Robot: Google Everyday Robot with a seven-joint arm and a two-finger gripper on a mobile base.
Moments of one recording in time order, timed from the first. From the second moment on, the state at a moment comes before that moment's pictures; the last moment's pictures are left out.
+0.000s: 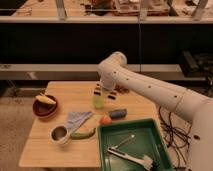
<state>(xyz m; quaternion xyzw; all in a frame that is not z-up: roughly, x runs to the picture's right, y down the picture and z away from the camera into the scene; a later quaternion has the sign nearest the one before) -0.003 0.012 0.788 0.04 -0.24 -0.96 0.16</state>
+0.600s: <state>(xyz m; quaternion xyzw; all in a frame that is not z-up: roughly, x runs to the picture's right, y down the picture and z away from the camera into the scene) -0.031 0.014 0.802 0.03 -0.28 -0.95 0.11</state>
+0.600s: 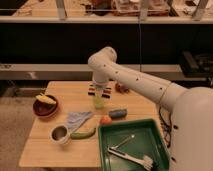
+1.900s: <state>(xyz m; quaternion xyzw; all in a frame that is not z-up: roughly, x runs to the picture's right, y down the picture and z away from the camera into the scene) -0.038 0.026 0.863 0.02 -0.33 -0.94 0.12</state>
